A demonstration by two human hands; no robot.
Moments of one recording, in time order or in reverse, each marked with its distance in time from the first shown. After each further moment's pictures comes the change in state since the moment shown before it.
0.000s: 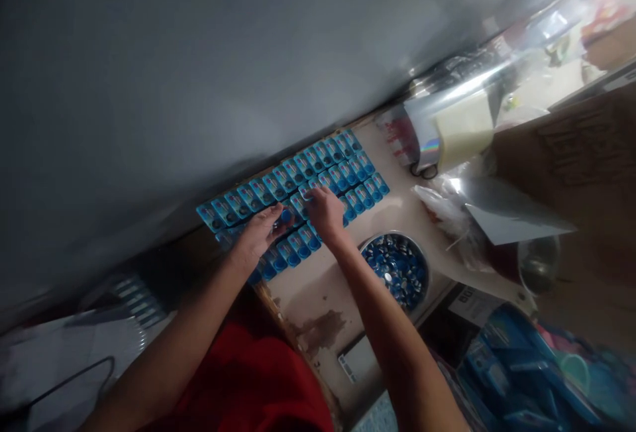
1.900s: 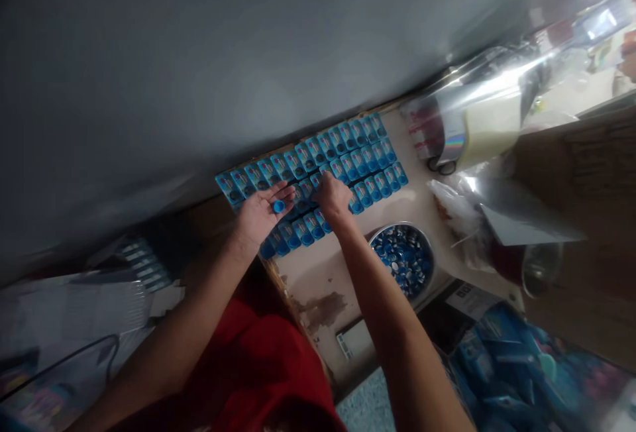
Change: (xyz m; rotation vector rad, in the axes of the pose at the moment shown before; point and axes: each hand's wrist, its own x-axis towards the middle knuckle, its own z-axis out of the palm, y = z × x) left_hand -0.016 0.001 -0.054 -0.305 -0.142 0.153; right_hand 0.007 -0.025 0.030 -0.380 -0.226 0.232
